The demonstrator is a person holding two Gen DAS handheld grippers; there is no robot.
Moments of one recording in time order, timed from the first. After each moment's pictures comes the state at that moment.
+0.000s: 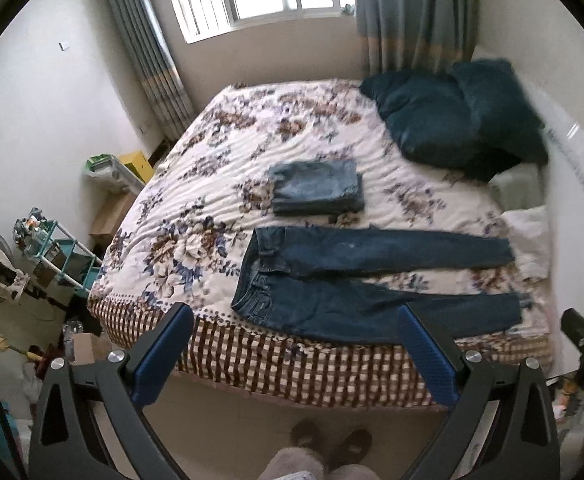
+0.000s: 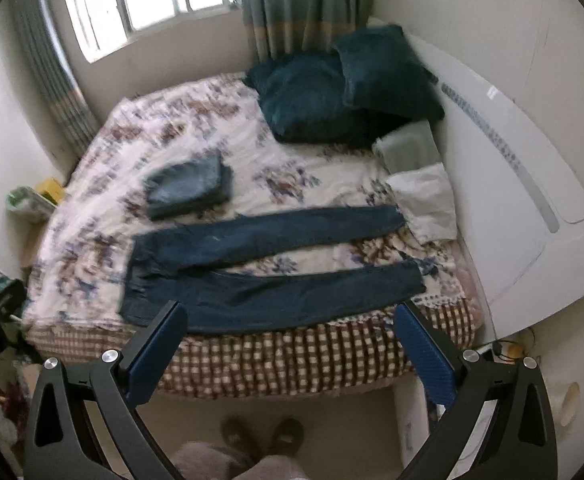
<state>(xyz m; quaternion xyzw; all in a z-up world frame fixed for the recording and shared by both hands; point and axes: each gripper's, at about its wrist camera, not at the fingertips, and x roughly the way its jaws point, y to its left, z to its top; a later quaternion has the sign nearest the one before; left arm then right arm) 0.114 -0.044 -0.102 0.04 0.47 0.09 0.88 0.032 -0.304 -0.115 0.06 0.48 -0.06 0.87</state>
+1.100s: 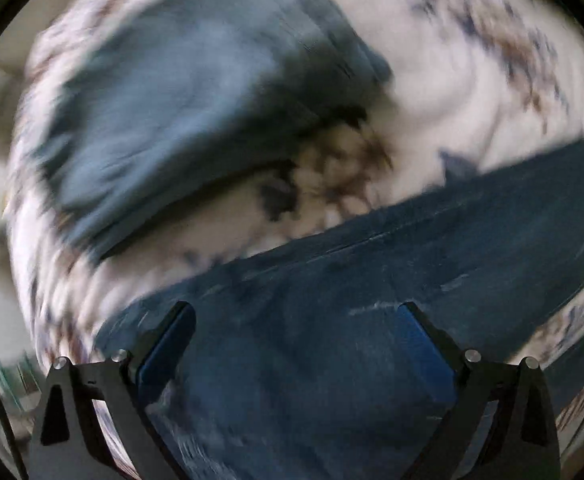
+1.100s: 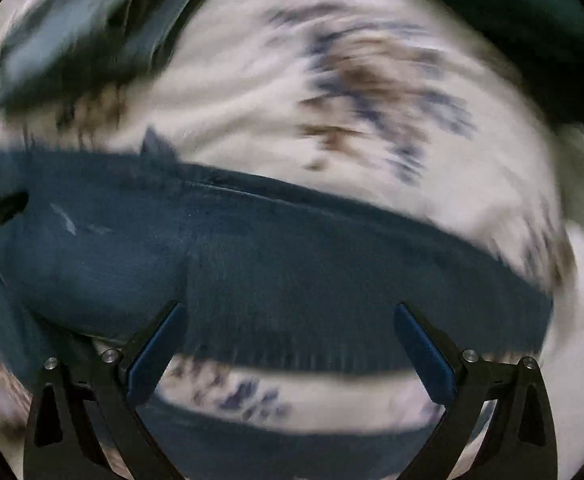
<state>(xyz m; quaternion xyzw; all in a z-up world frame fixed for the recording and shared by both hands) 0.552 -0.058 -0.569 0.21 0.71 -0.08 0.67 0.562 -0.258 -0.632 -0.12 0.72 0.07 0.68</state>
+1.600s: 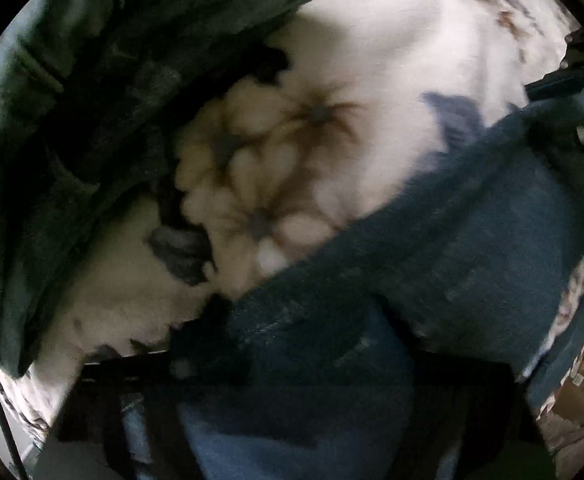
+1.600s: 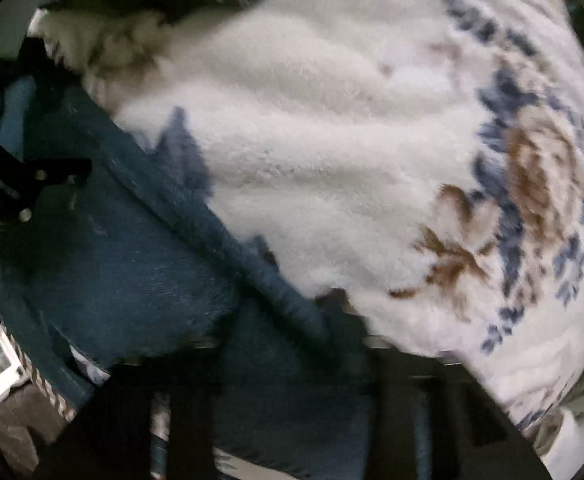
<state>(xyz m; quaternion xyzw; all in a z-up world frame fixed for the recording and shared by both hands) 0.570 -0.053 -0.602 0.22 0.73 -0.21 0.61 0.635 -0.221 -0.702 -0.20 0.73 0.23 0.61</state>
